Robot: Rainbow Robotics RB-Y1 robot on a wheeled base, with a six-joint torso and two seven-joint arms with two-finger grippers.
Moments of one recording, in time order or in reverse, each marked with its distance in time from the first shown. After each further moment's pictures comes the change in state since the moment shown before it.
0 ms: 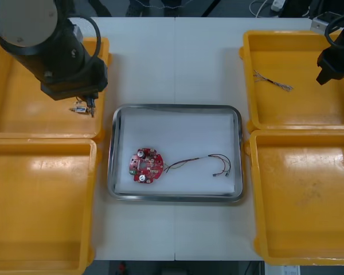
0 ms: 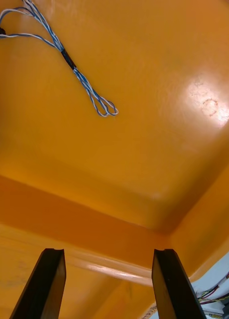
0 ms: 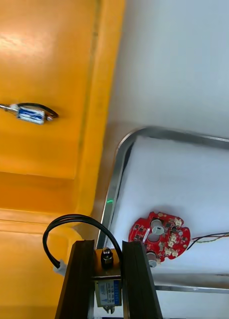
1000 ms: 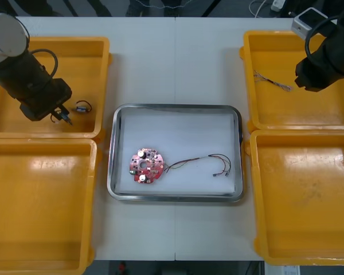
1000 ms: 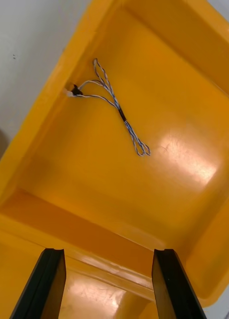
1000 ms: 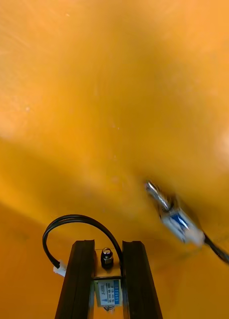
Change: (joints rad) right arm 0.252 0.002 0.042 -0.635 -0.065 0.019 -0.249; left arm 0.000 0.074 -0.010 0.728 0.122 -0.329 0.019
